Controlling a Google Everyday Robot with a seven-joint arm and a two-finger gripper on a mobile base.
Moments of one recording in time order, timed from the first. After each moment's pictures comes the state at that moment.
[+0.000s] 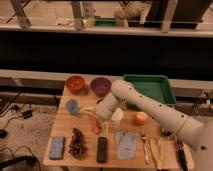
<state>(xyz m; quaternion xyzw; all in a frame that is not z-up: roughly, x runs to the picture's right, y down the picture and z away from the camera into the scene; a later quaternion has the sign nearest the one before) -0.082 0.184 0.747 -0.25 -0.51 -0.32 0.76</state>
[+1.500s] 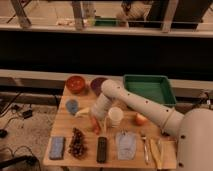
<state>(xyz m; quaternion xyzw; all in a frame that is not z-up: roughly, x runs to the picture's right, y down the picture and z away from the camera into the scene) -0.087 0.194 0.781 -0.24 -0.51 -0.43 0.71</state>
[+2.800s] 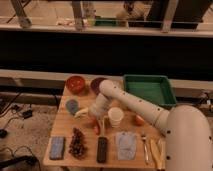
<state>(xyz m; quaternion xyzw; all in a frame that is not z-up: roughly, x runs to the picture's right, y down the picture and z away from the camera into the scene) -0.093 0.199 0.816 -0.25 -0.52 -0.43 0.69</state>
